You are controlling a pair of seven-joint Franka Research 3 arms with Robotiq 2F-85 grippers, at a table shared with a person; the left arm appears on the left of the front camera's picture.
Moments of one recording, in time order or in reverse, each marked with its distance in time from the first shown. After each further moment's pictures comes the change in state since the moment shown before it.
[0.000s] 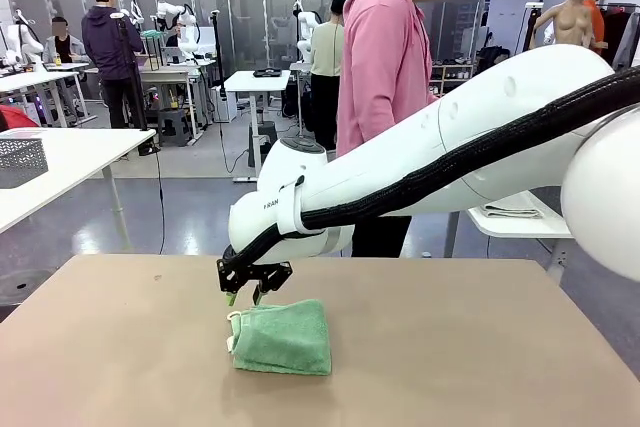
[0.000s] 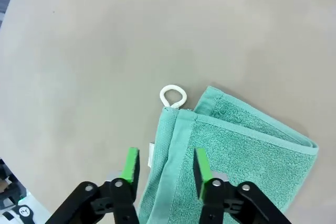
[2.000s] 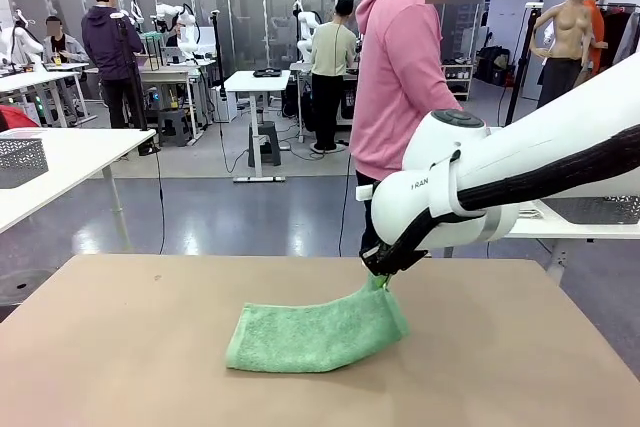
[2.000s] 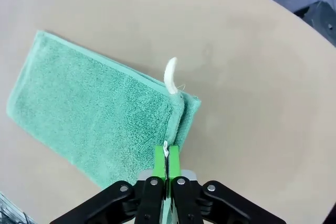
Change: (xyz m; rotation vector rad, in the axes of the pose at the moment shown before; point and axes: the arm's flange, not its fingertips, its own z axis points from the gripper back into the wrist) left arm 0.000 0.000 0.000 0.002 0.001 0.000; right arm -0.076 -0.186 0.134 -0.220 -0.079 0.064
